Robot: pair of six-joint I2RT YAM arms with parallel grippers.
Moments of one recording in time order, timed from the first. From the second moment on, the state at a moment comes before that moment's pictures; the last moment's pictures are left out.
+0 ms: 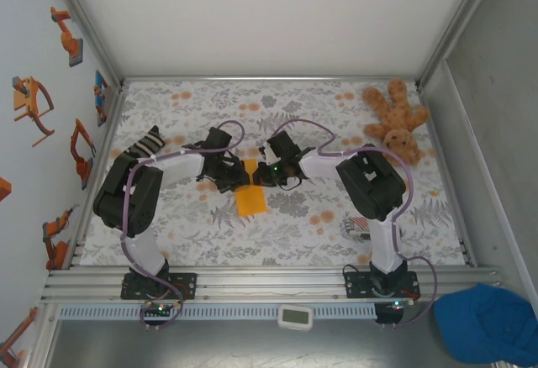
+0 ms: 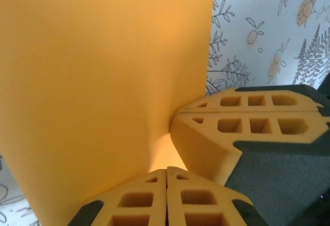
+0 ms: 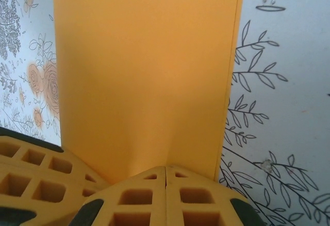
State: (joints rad) left arm -0.52 1.79 1.00 -0.42 0.49 -0.71; right arm 0.69 2.05 1.21 -0.16 -0.51 0.61
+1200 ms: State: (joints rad) left arm -0.41 1.60 0.84 -0.22 0.51 -0.77; right arm 0.69 2.06 1.23 -0.21 -0.49 0.58
